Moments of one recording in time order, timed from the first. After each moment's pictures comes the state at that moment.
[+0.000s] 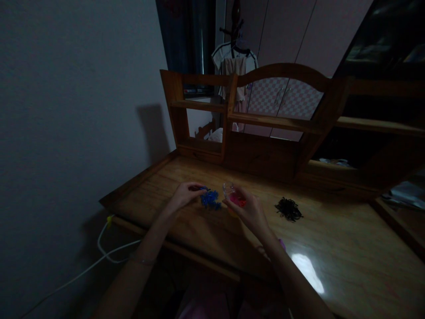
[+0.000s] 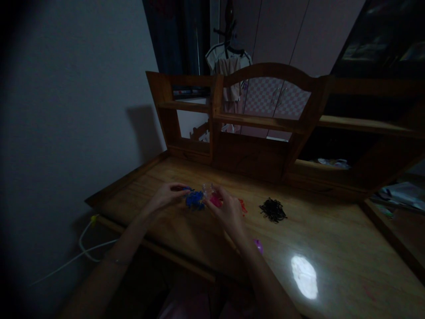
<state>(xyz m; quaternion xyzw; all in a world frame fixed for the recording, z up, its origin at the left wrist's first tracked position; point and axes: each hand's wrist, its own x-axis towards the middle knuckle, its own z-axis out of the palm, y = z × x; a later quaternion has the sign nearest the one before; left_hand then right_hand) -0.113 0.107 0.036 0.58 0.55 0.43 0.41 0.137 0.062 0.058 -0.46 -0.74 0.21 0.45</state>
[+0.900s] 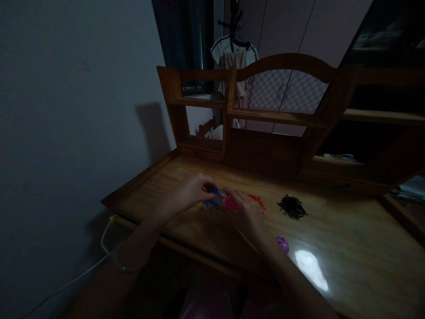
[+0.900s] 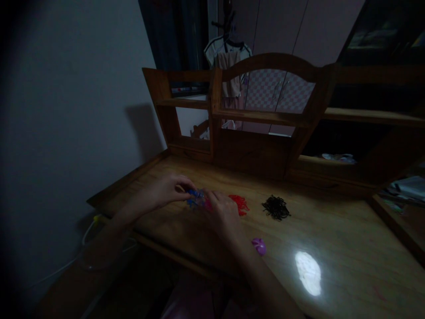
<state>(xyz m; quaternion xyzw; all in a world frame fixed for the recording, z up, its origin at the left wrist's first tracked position) -0.079 0.068 0.139 0.80 0.46 0.24 0.29 0.127 0.046 0.060 -0.44 -0.82 0.09 0.35</state>
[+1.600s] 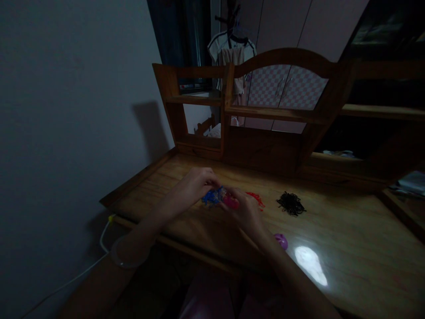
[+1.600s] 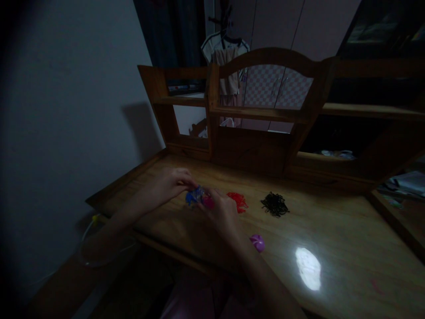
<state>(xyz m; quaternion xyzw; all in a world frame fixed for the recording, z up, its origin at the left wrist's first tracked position) -0.067 0.064 0.154 0.86 0.44 0.23 0.14 0.126 0.047 0.061 -0.45 -0.78 0.17 0.40</state>
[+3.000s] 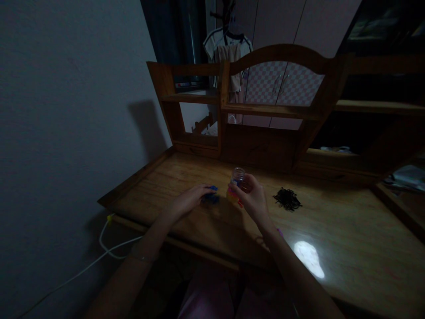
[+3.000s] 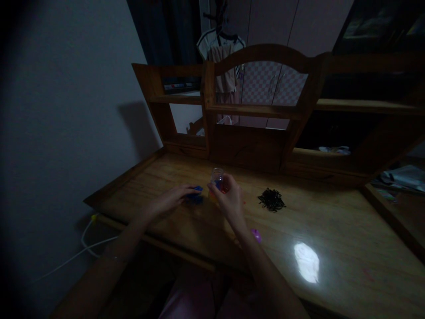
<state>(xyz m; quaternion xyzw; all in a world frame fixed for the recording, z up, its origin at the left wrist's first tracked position) -0.102 0.096 0.026 0.86 0.41 0.21 0.21 0.139 0.072 0.058 -0.44 -0.59 0.36 0.58</state>
